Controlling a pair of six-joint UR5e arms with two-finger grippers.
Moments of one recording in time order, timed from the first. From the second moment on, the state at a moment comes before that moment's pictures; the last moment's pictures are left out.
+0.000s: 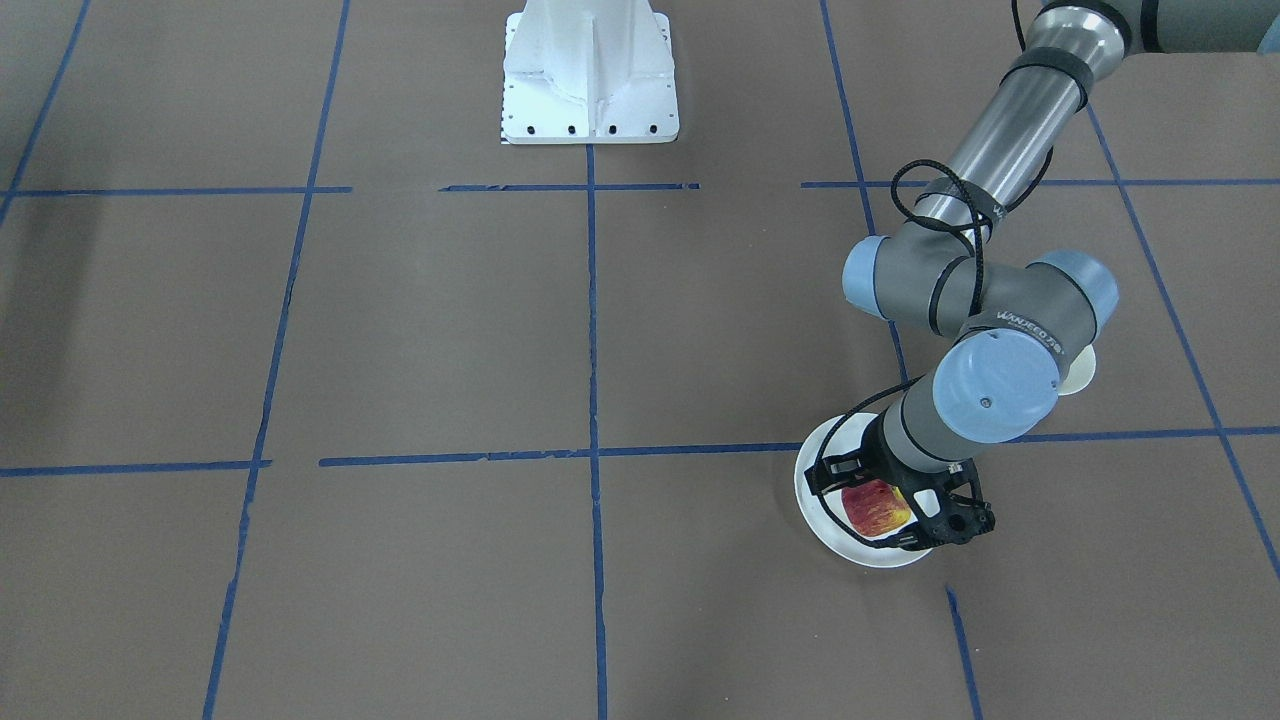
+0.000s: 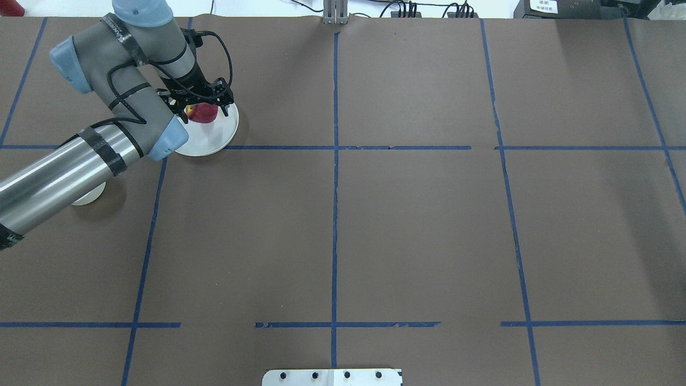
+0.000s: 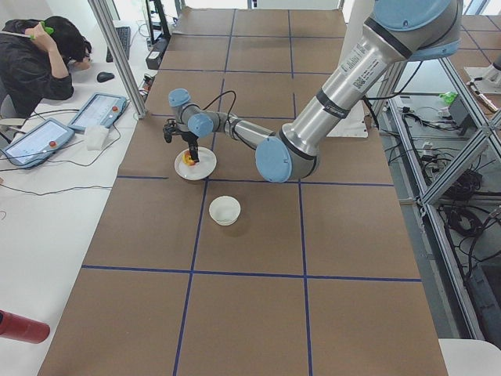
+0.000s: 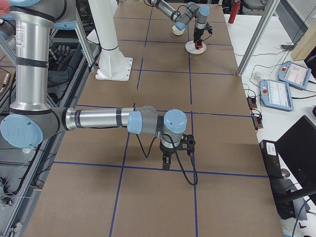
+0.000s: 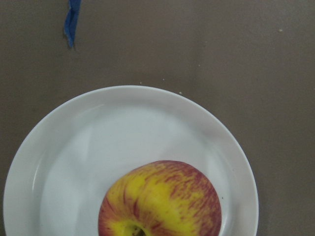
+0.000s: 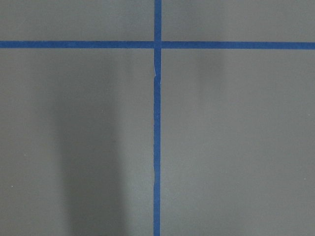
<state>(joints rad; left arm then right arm) -0.91 -2.33 -1.11 -1.84 -2.20 -1.04 1.54 -1.68 1.76 -1.72 2.31 -0.02</state>
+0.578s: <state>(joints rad) -0.92 -2.33 -1.11 -1.84 -2.20 -1.04 1.54 -1.68 1.76 -1.72 2.31 -0.02</state>
